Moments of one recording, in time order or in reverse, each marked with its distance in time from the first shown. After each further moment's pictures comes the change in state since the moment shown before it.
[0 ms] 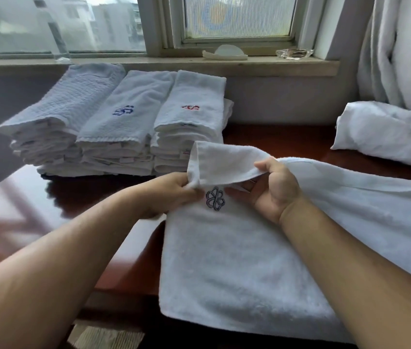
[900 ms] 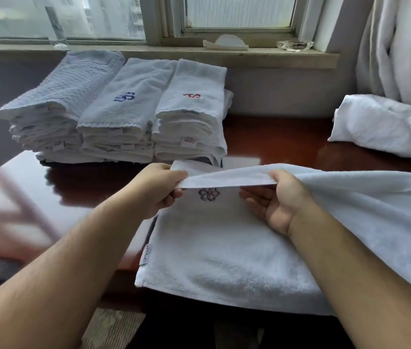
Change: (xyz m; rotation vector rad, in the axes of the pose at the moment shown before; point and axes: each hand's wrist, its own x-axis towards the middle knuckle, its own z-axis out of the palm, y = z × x) left_hand -0.012 -0.009 0.012 -0.323 0.452 -0.150; right_hand -0.049 0.010 -0.011 -0.150 0.166 0.145
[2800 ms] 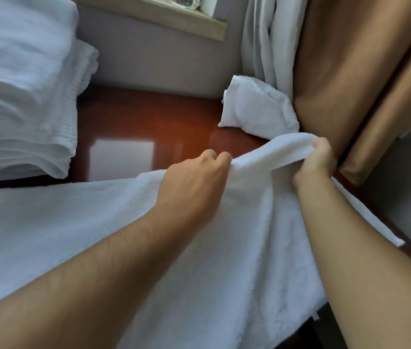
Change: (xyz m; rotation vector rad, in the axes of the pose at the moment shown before) left_hand 0.024 0.035 0.251 0.952 -0.076 1.034; right_hand 0.068 -0.151 -0.249 0.092 0.974 -0.651
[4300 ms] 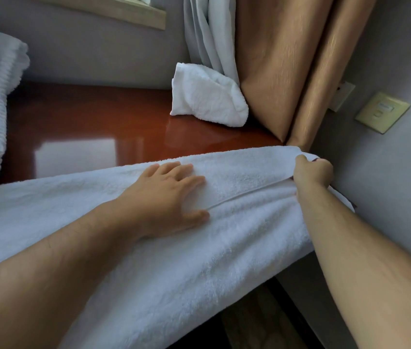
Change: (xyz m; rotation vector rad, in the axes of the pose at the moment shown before) left_hand -0.017 0.007 0.022 -0.044 -0.440 0.297; right_hand 0.023 -0.006 -0.133 -0.644 0.253 -0.244
